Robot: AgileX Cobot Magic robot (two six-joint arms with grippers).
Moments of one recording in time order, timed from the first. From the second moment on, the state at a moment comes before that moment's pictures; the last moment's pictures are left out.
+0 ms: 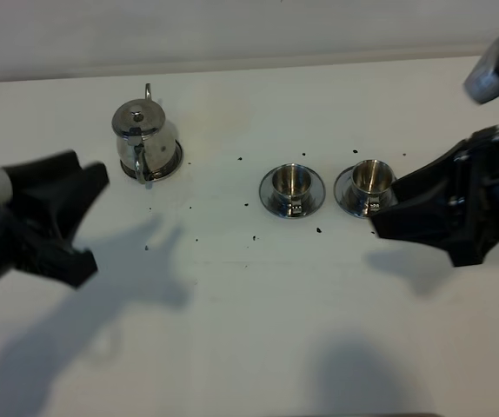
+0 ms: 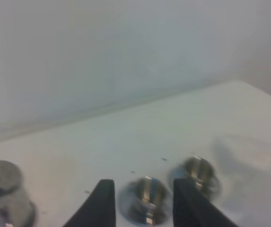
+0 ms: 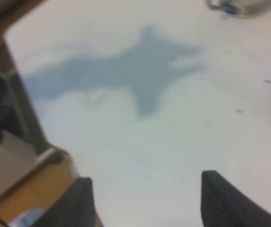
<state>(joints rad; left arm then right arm) -0.42 0.83 -0.48 -1.77 0.01 1.70 0.19 1.23 -0.88 0.99 0.97 -1.09</state>
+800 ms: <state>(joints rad) -0.42 1.29 -0.79 -1.77 -0.24 1.75 0.19 0.74 -0.91 0.19 1.21 -0.30</state>
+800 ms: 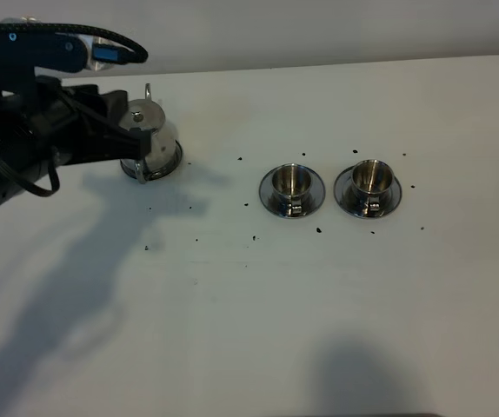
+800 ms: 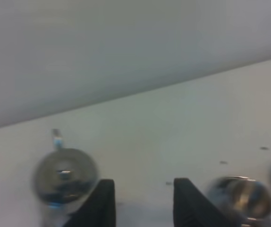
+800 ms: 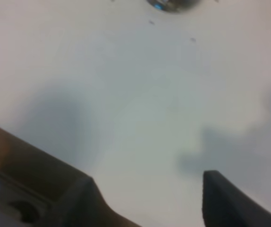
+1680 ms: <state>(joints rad) -0.42 1.29 -0.79 -1.77 -0.91 1.99 0.19 0.30 -0.57 0.10 1.21 -0.22</state>
